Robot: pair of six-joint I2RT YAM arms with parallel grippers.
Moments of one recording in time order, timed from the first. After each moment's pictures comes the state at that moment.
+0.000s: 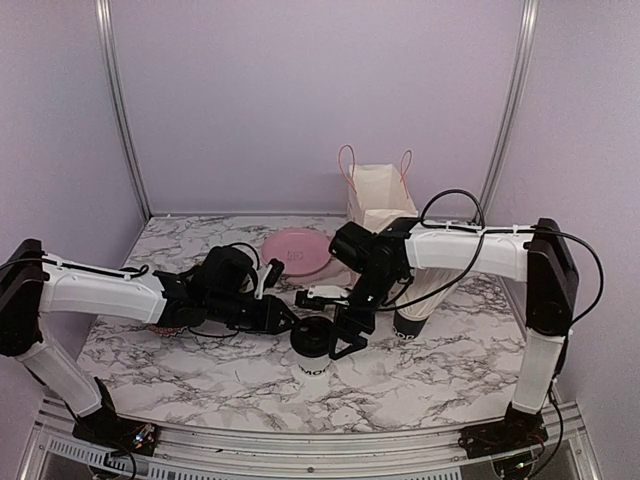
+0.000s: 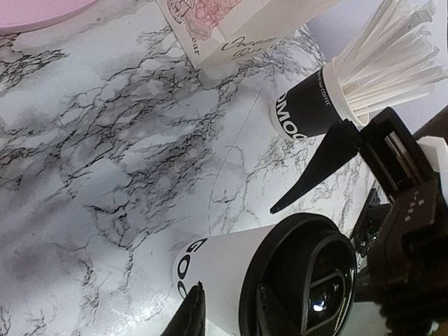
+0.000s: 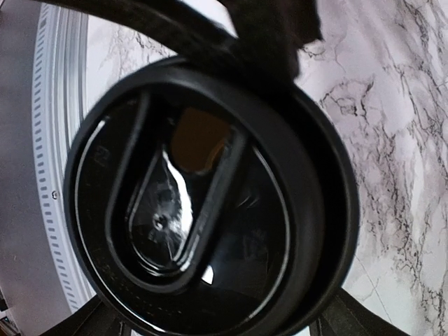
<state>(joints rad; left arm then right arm) -0.90 1.56 0.85 0.03 0.28 -0.69 0.86 1.90 1.50 -0.97 -0.48 -0.43</state>
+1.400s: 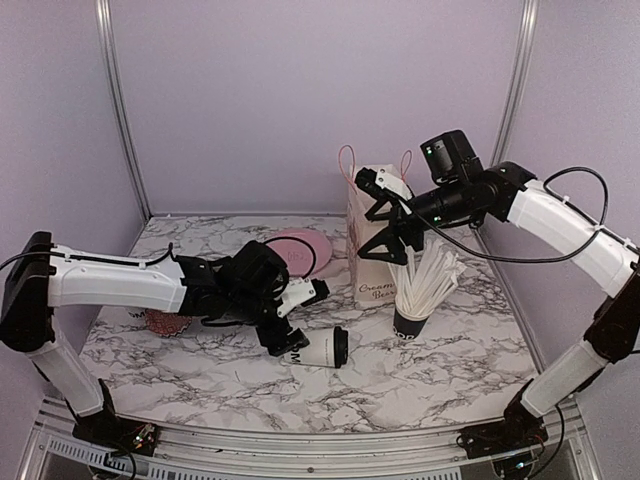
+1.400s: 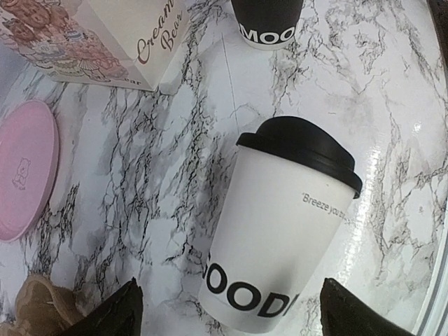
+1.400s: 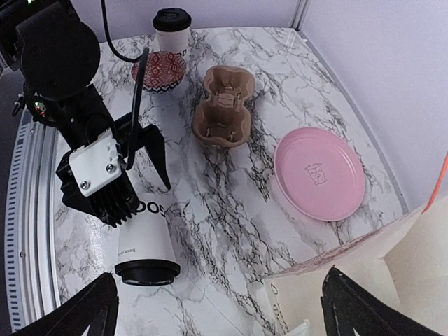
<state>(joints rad) -1.00 1.62 1.08 -0.32 0.05 0.23 0.65 1.51 1.56 -0.79 -0.50 -0.53</state>
